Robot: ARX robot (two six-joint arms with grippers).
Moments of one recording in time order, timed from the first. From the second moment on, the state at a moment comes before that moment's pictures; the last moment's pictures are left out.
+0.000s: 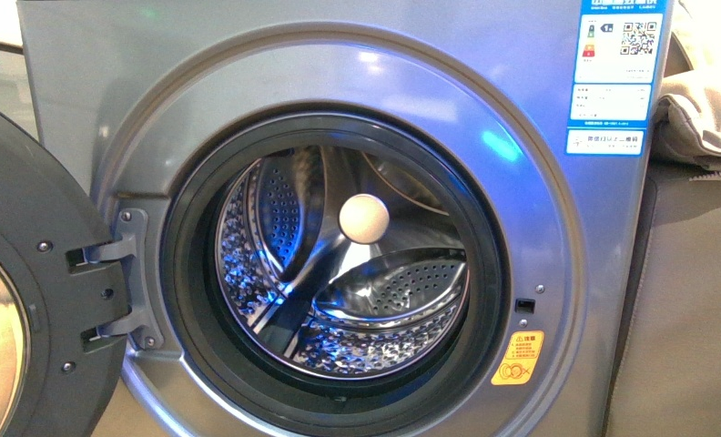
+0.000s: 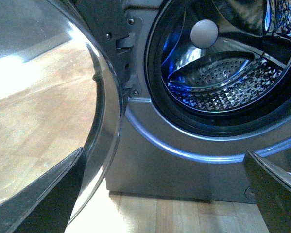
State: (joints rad) left arm 0.00 0.00 0.01 0.00 0.00 0.00; right arm -0.64 0.79 0.35 0.54 -0.67 0.19
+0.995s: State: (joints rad) left arm 0.00 0.00 0.01 0.00 0.00 0.00; right arm -0.79 1.87 0.92 0.03 -0.25 -0.20
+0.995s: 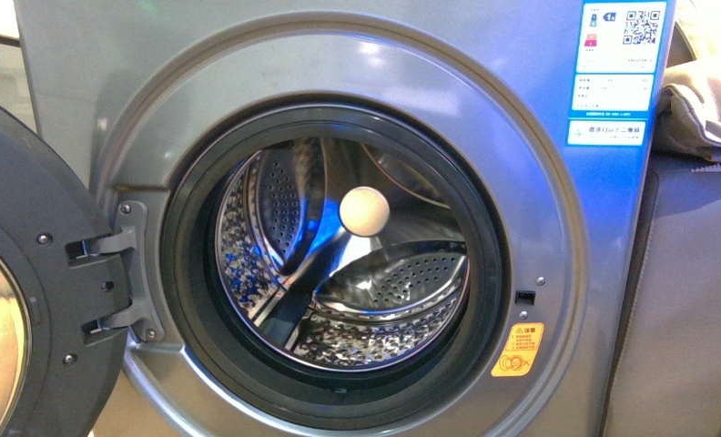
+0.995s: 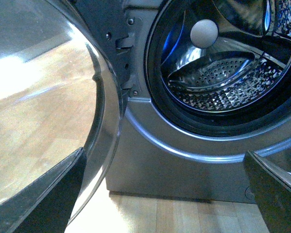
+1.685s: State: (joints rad) left arm 0.00 0.00 0.01 0.00 0.00 0.00; right arm -0.75 2.39 1.09 0.09 -0.14 -0.19
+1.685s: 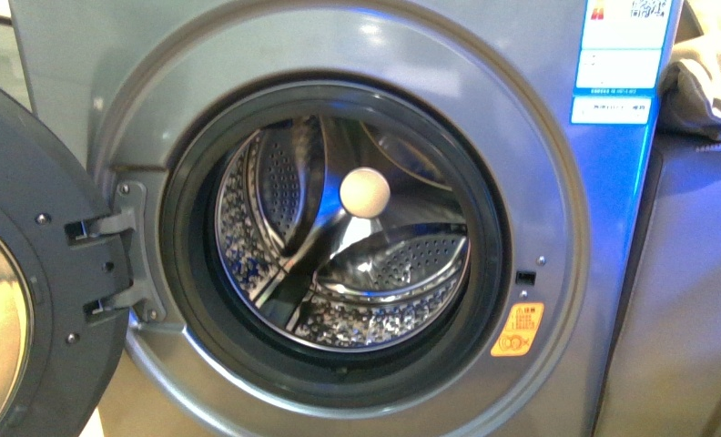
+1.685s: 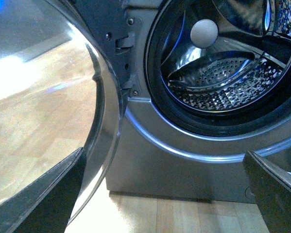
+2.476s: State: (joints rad) left arm 0.00 0.00 0.01 0.00 0.00 0.00; right arm -0.75 2.66 1.20 0.16 -0.19 -0.19
